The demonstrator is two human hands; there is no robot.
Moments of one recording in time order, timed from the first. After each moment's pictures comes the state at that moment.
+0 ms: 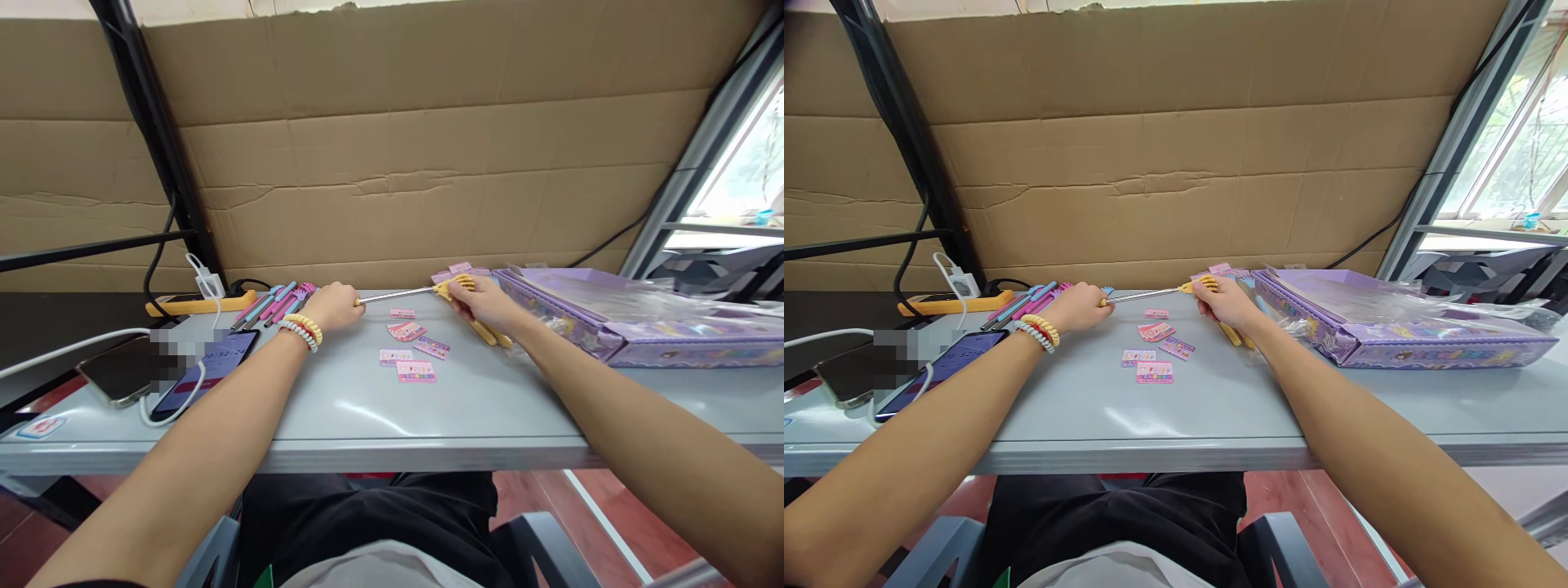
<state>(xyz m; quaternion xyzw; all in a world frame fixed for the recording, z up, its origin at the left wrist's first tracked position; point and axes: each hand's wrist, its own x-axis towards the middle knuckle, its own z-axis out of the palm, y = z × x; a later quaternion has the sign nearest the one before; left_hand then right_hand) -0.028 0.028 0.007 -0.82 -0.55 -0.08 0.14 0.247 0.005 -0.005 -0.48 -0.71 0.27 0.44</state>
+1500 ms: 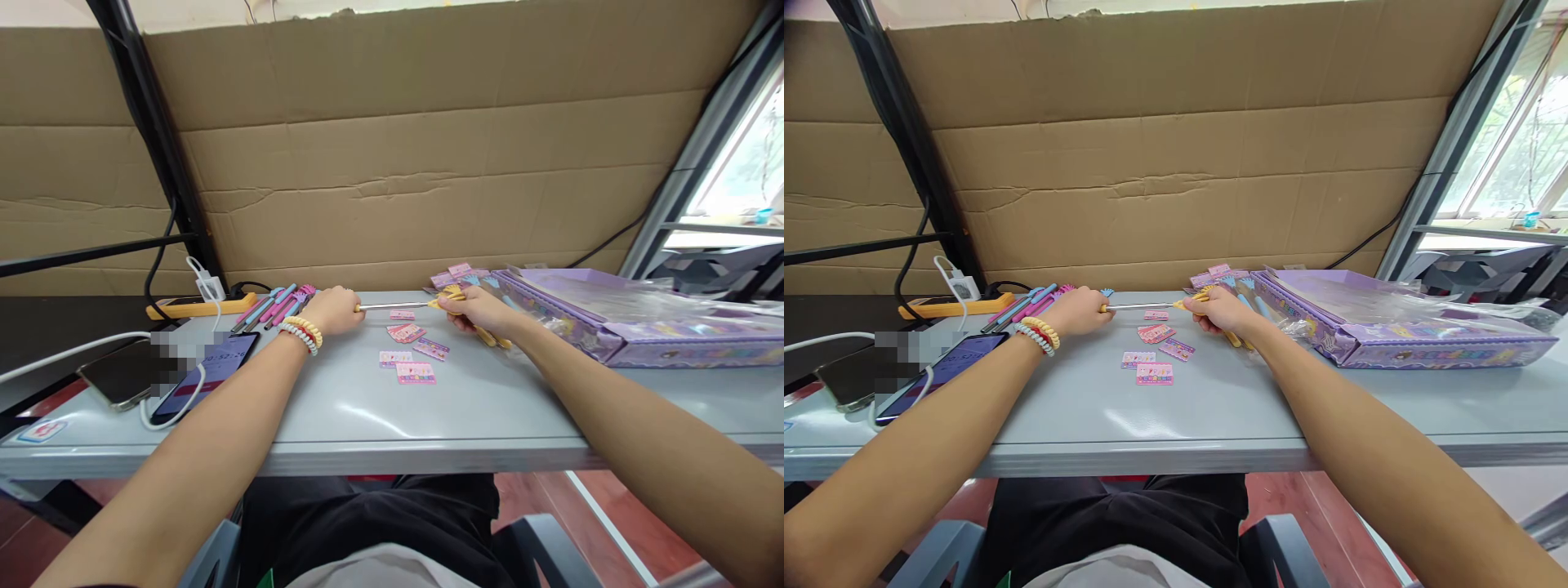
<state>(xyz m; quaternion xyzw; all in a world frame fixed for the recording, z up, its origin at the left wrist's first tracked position) -0.029 0.025 0.006 -0.83 -0.54 -0.05 0.15 0.244 -0.001 -0.005 -0.54 -0.69 0.35 0.34</state>
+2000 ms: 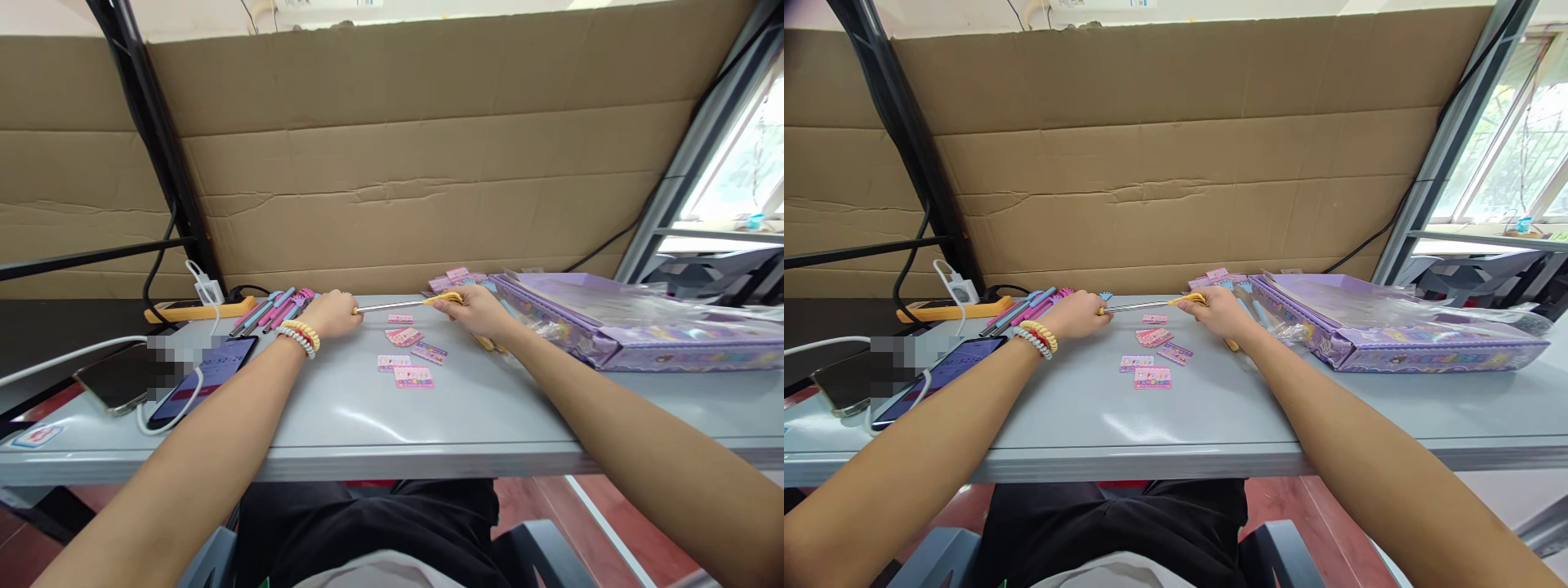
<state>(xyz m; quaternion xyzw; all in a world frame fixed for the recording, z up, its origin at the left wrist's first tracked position) -0.029 0.025 0.008 -0.83 -0.54 -0.06 0.13 0.238 -0.004 0.000 -0.53 -0.76 0.10 0.37</state>
